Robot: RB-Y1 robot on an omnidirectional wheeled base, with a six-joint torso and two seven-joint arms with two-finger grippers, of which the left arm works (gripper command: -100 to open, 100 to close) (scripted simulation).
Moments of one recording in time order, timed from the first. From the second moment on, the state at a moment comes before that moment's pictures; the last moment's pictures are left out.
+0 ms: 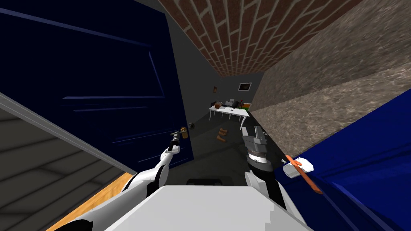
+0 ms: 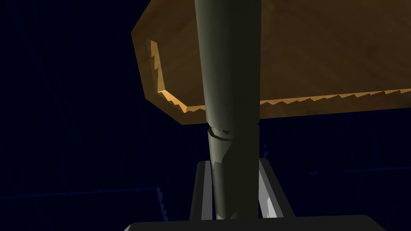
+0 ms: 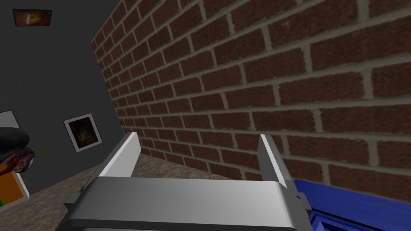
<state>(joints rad) -0.49 0.20 0.40 -0.56 0.03 -0.49 0.01</state>
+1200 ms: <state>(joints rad) -0.47 0.26 0.49 -0.53 0.06 -0.50 -0.02</state>
